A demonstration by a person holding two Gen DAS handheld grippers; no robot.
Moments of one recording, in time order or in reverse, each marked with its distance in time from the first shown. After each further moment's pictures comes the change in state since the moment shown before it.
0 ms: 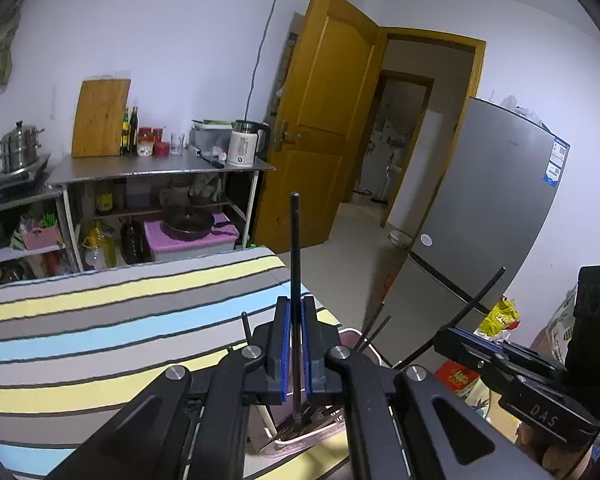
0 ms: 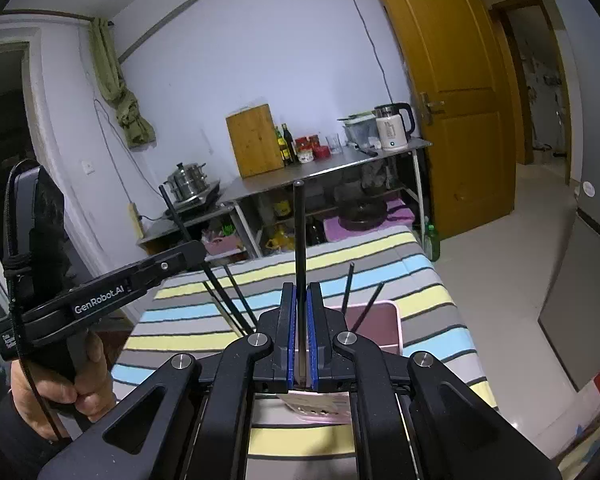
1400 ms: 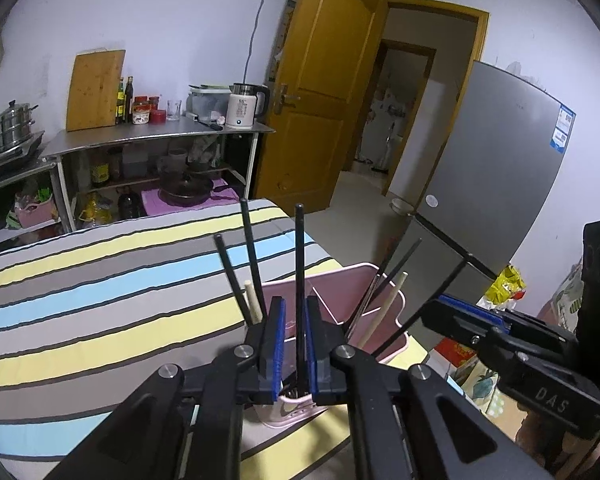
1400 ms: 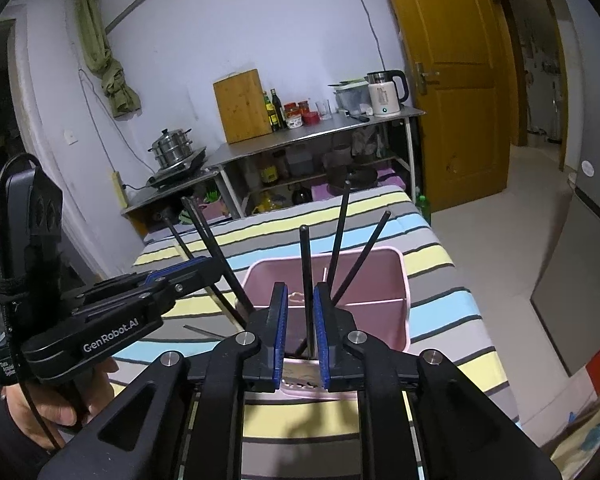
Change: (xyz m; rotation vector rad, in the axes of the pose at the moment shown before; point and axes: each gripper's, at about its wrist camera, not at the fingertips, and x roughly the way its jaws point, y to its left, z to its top) left arm 0.029 0.010 -0.060 0.014 0.100 0.004; right arm 0.026 -0.006 -0.031 -0.012 0.091 -0.040
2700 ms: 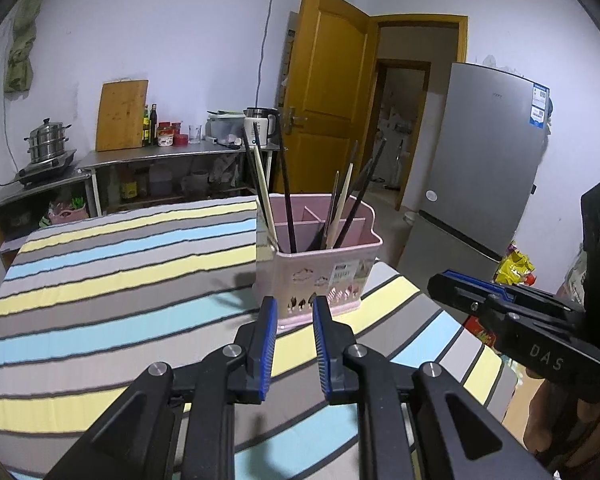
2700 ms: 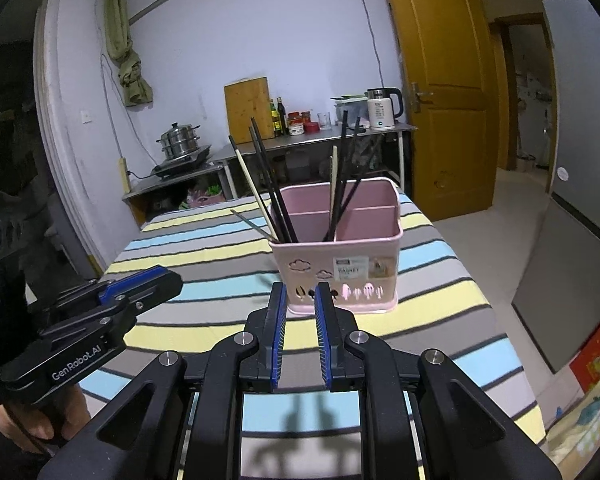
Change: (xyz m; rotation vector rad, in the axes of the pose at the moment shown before) left arm -0.106 -0.032 -0.142 0.052 -0.114 0.083; right arm -0.065 0.027 -0.109 -0.078 -0.069 -0.061
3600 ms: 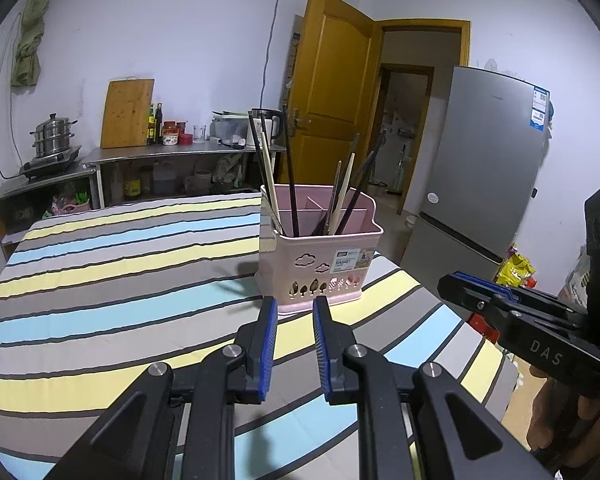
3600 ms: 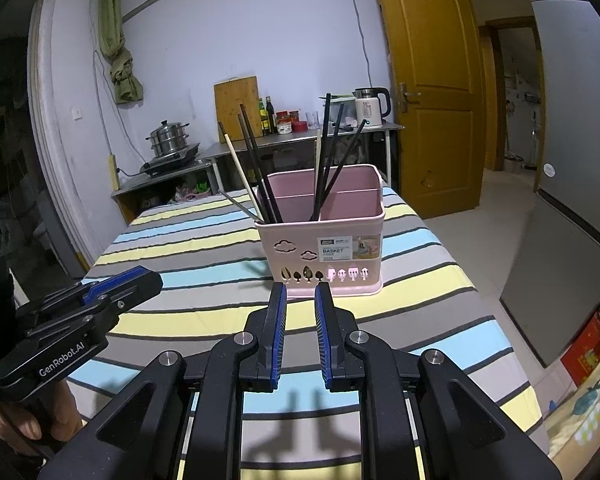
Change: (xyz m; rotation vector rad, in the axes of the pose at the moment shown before) left arm -0.008 0.009 -0.016 -0.011 -0.016 0.004; right arm -0.008 0.000 -0.017 -0.002 -0.004 -0.041
